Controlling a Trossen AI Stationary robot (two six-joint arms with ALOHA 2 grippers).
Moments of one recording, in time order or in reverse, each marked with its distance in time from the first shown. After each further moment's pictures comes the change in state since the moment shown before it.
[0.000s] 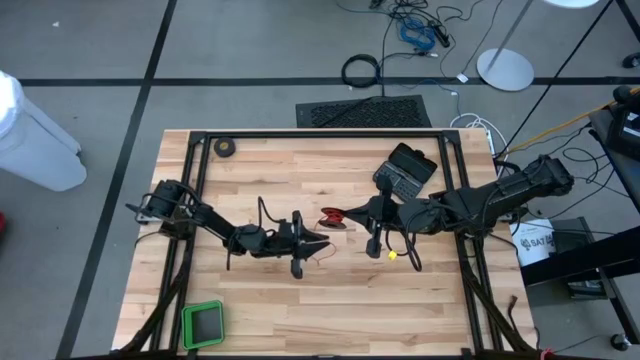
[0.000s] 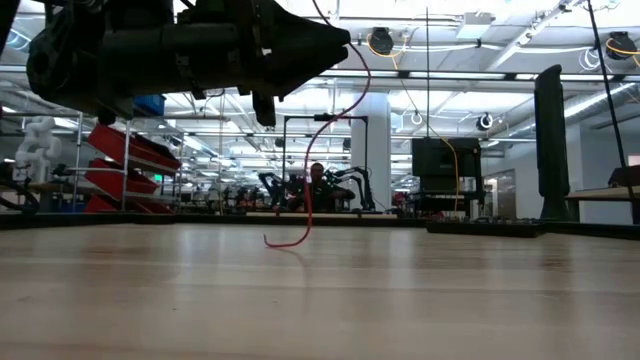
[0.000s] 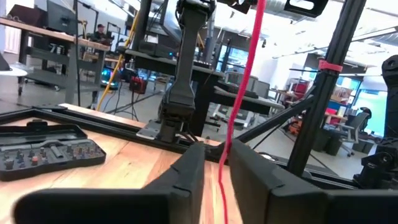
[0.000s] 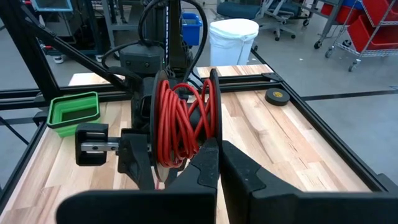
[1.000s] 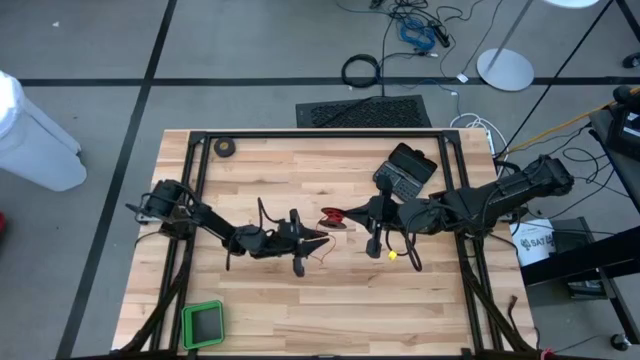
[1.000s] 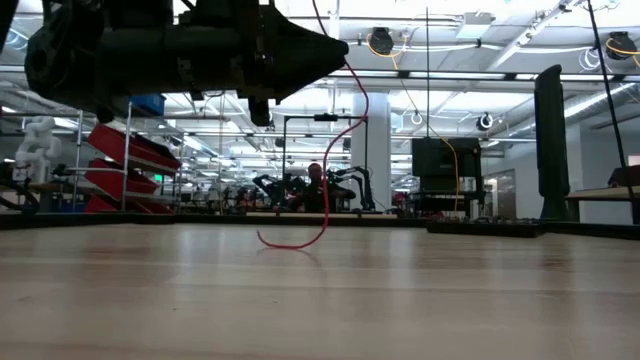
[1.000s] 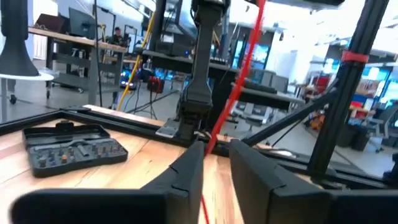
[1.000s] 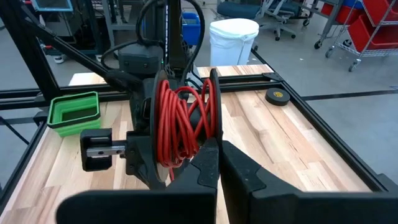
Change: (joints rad) left arm -0.006 -0.014 -0.001 -0.041 -0.073 0.047; right arm 0.000 0.000 0.000 0.000 -0.001 0.000
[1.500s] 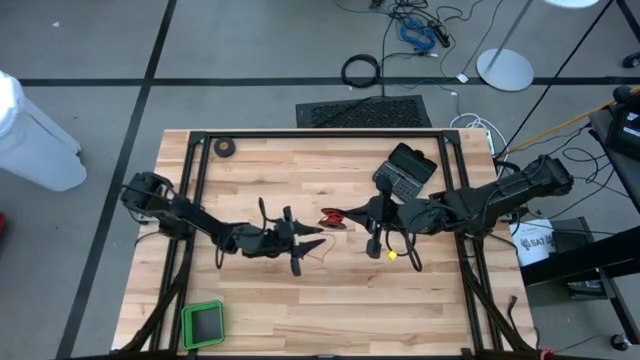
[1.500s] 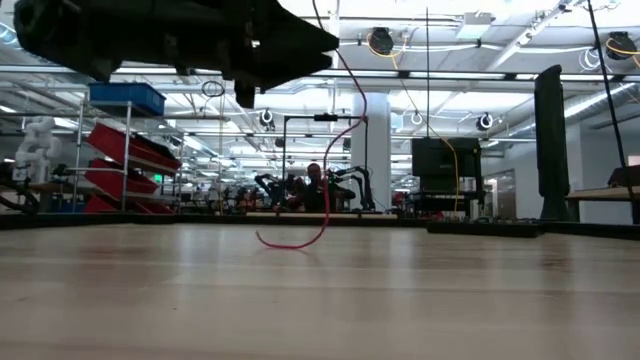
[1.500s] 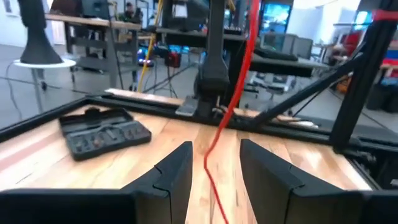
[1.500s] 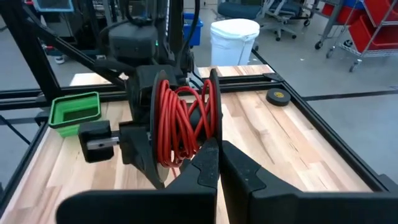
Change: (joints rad) left arm -0.026 -0.199 -0.002 -0.354 -0.077 0.031; right arm 0.000 0.000 0.000 -0.001 -0.001 0.000
